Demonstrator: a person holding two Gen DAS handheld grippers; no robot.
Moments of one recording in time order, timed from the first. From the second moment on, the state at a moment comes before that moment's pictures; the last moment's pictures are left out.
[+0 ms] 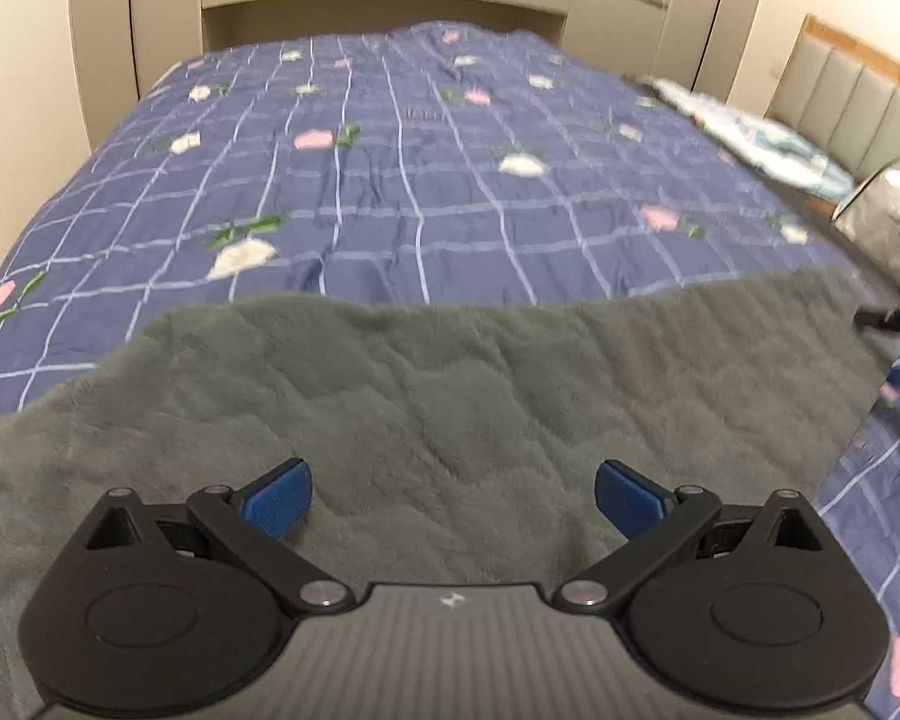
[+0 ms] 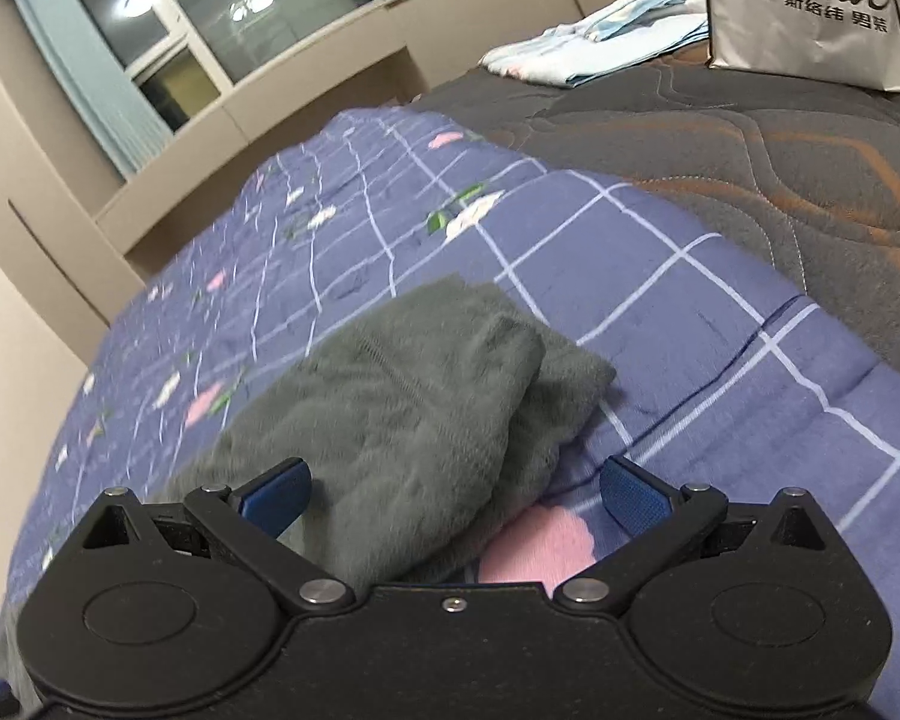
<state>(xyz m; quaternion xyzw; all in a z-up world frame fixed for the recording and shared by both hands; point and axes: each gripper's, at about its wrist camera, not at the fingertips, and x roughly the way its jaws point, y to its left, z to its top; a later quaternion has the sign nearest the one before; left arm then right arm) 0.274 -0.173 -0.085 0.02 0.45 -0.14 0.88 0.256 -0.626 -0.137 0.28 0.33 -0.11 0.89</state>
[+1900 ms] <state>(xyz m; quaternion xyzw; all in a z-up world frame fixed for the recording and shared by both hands) 0.289 -0.186 -0.057 -0.25 0.49 -0.23 0.80 0.191 -0.348 -0.082 -0.15 0.30 0.20 0.92</state>
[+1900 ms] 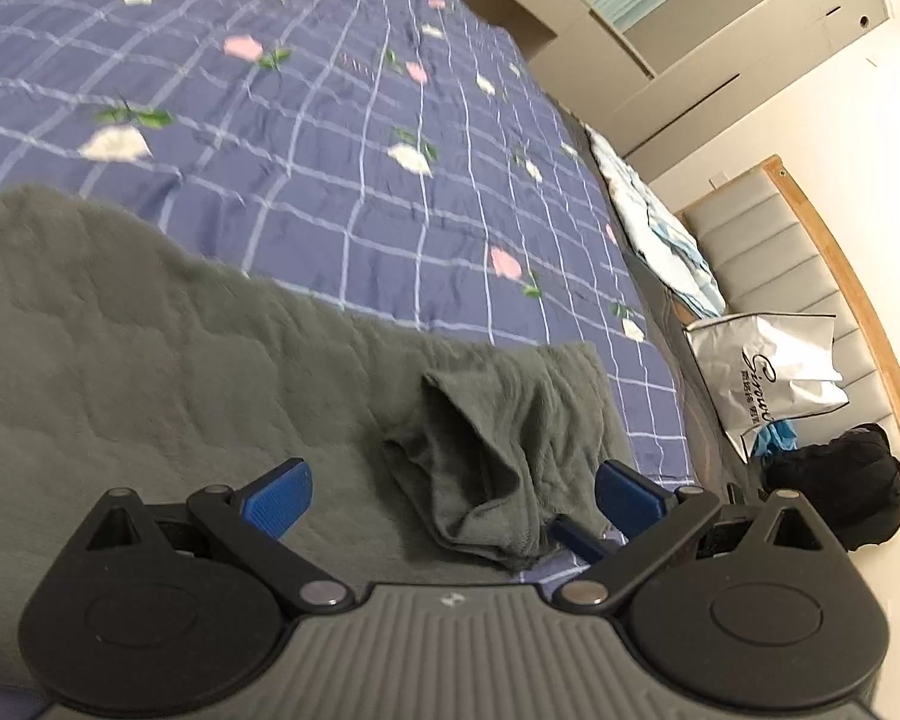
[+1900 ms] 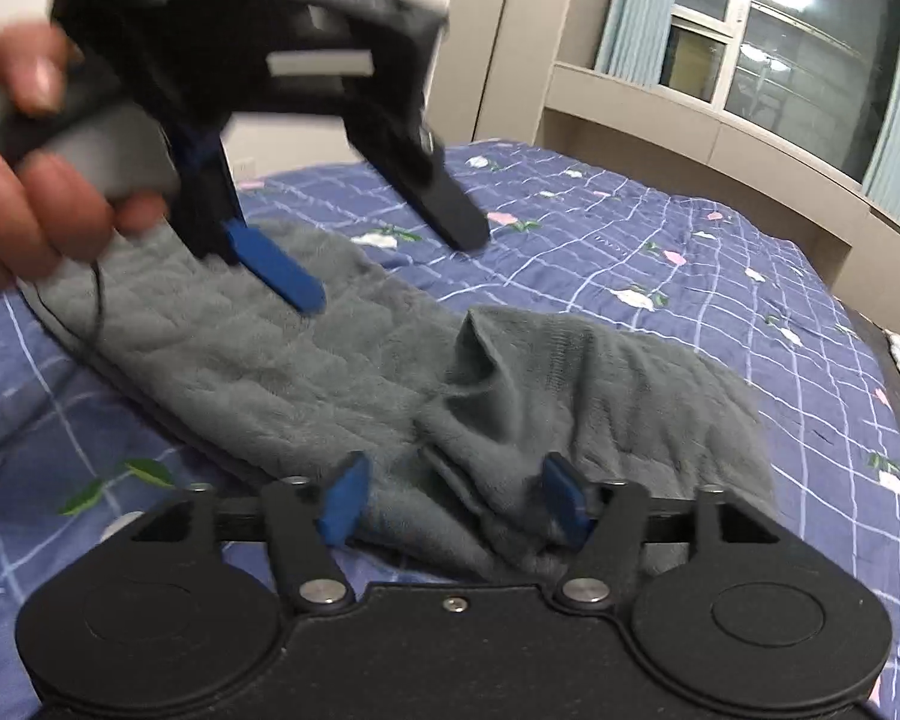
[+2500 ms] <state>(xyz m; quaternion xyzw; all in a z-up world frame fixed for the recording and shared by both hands) 0.302 -0.225 -0.113 -0.31 0.53 -0.24 0.75 0.160 -0.418 -0.070 -0.09 0.28 0.06 0.95</state>
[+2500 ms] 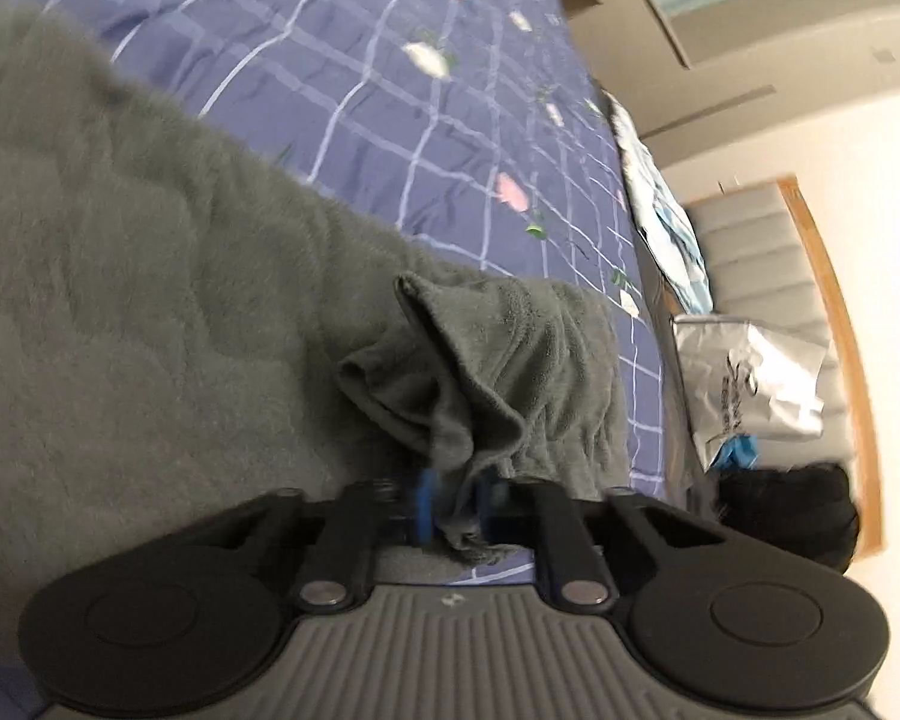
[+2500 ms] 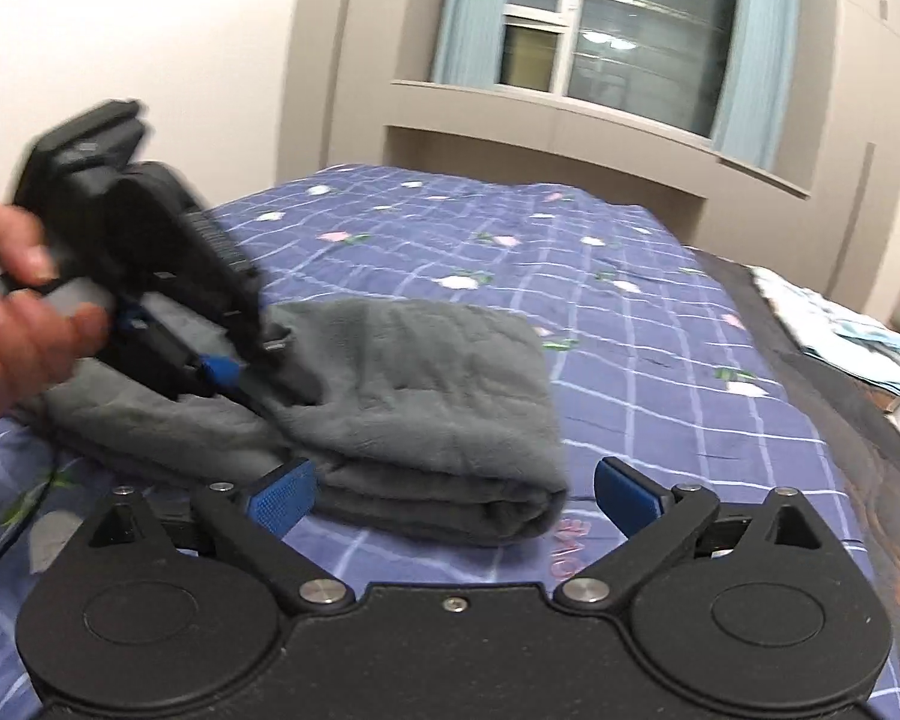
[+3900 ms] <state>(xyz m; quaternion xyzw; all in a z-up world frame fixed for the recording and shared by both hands) 0.304 -0.196 -0.118 -0.29 0.54 -0.20 0.77 0.256 -0.434 -0.129 -0.06 0.30 -0.07 0.95</state>
